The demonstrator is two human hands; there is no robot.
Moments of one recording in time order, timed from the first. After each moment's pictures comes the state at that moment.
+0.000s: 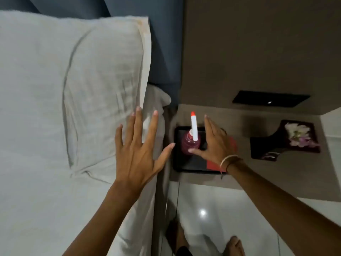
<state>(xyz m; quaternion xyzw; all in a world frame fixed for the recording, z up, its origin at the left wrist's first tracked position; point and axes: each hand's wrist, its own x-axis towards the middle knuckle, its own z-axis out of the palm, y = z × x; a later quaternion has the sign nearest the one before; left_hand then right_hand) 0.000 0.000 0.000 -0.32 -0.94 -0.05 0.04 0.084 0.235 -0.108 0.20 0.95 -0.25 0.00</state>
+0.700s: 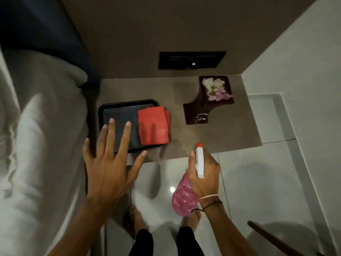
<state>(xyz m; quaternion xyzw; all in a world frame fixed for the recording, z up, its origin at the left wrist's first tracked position) 0.131 0.073 -0.086 -0.40 -0.91 -0.06 -0.01 0.313 0.226 -0.128 0.47 0.80 -0.27 -0.23</state>
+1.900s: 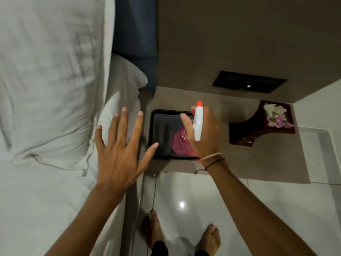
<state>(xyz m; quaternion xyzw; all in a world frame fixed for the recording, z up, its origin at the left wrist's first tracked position) 0.051 0.003 -0.077 -0.33 -0.94 -0.04 0.07 0.118 0.218 -0.096 0.28 0.88 -0.27 -0.28</state>
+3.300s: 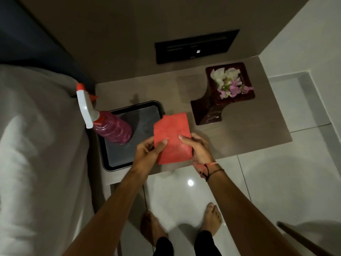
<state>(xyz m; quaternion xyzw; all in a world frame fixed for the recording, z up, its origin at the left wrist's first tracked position) 0.118 0.182 -0.197 -0.04 -0.70 -0.53 -0.48 0.241 0.298 -0.214 0.51 0.37 -0.76 -0.14</state>
